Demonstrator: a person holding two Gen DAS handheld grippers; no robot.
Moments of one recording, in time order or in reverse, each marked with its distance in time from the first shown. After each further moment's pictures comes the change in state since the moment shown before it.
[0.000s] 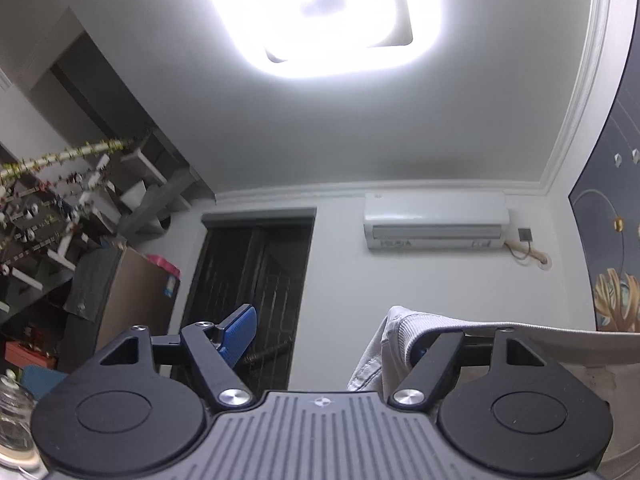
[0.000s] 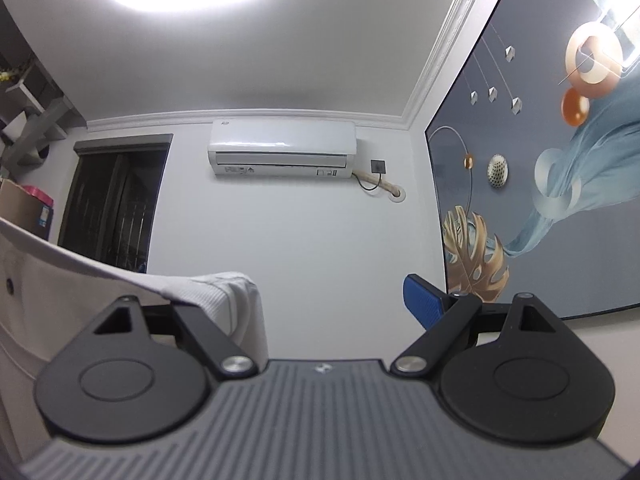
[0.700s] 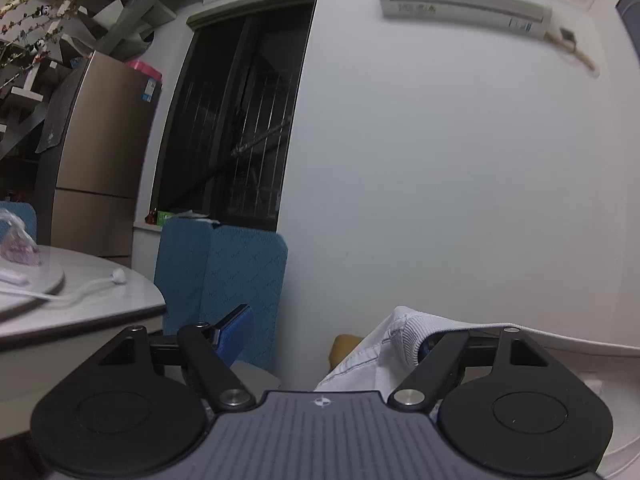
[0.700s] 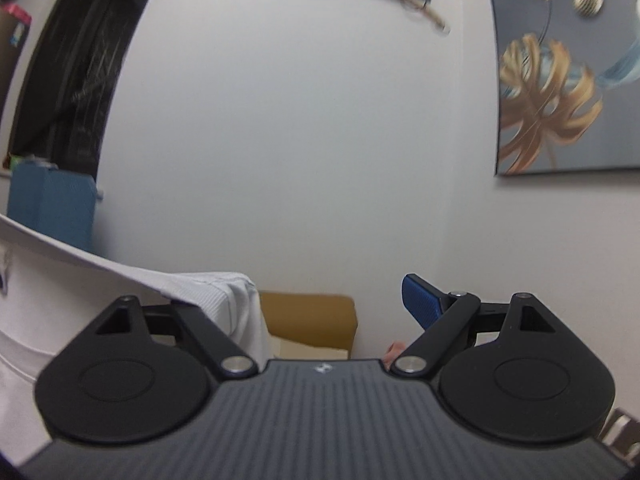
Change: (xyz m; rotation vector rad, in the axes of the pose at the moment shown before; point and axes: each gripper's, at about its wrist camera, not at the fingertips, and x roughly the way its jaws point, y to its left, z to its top) left arm 0.294 -0.025 -0.524 0.024 0.490 0.047; right arm 0.296 0.096 -0.415 -0.165 0.417 -0.057
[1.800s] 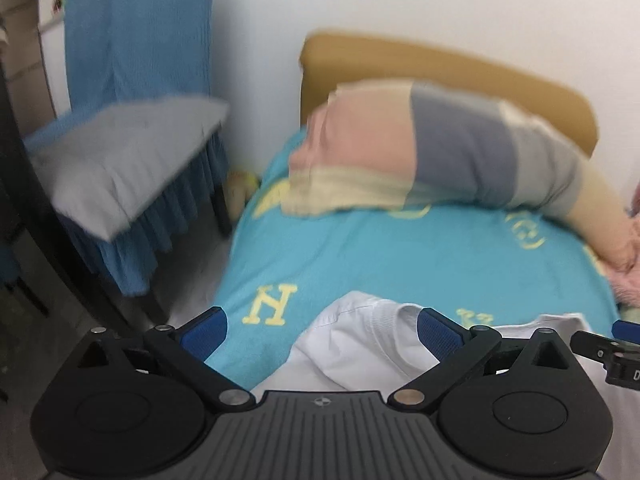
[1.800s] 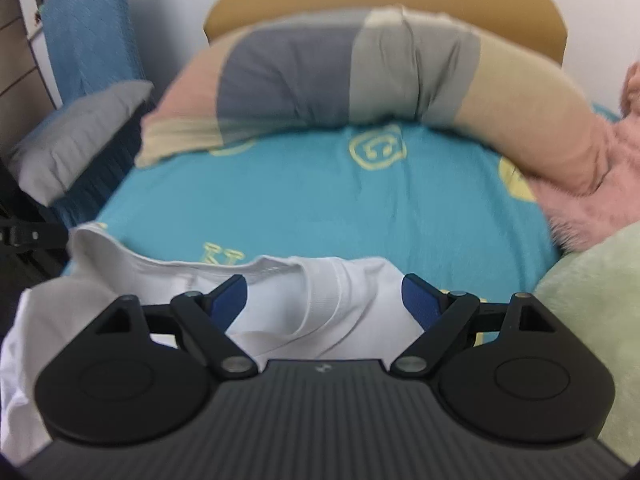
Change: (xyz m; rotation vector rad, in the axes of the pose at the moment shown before) left arm 0.300 0.030 -0.326 0.141 0.703 -0.119; right arm 0.284 0.143 -0.290 0.110 0.681 0.444
